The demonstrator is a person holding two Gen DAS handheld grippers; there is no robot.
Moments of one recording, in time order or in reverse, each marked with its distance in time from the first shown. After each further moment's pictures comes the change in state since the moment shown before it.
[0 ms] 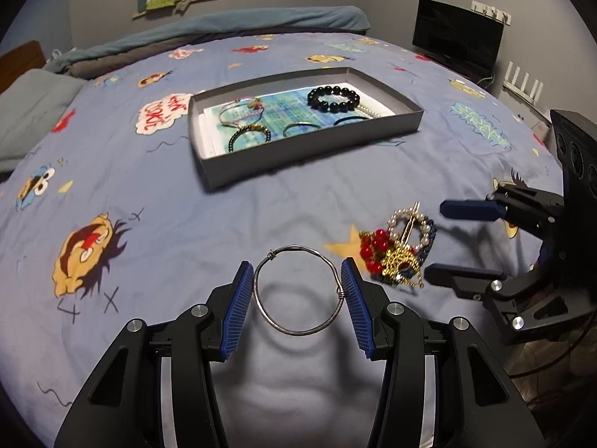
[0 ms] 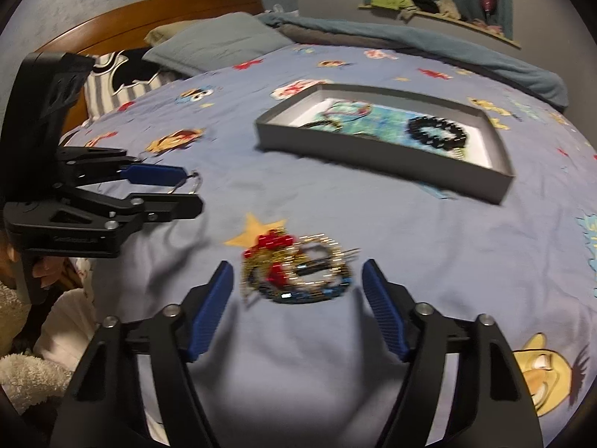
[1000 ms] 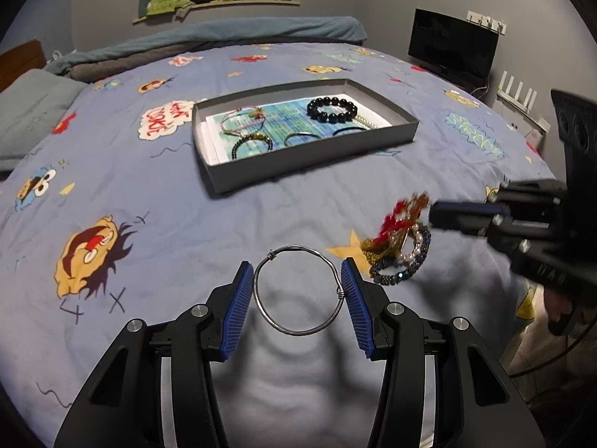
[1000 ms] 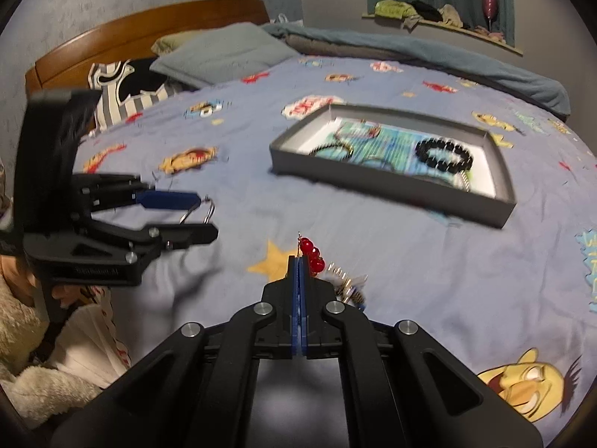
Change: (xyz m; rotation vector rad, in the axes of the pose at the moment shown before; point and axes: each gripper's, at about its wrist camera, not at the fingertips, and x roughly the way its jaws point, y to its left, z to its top) left arm -0.011 0.006 -0.001 -0.007 -0.045 -0.022; right arm -0.020 0.005 0.023 0.002 -0.063 0.001
